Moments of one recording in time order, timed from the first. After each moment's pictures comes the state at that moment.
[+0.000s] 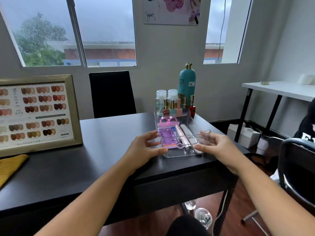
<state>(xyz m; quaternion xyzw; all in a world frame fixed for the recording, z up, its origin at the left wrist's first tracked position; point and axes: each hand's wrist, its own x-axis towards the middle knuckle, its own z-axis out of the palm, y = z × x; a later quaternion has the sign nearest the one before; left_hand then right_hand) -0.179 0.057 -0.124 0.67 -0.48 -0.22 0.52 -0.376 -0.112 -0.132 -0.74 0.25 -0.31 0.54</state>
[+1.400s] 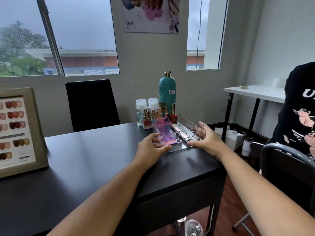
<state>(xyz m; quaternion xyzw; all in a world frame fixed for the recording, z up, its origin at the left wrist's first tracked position) -0.195 -0.061 -0.133 0.71 -0.47 -0.14 0.51 -0.365 -0.224 -0.139 -0.76 0.32 -0.32 0.47</state>
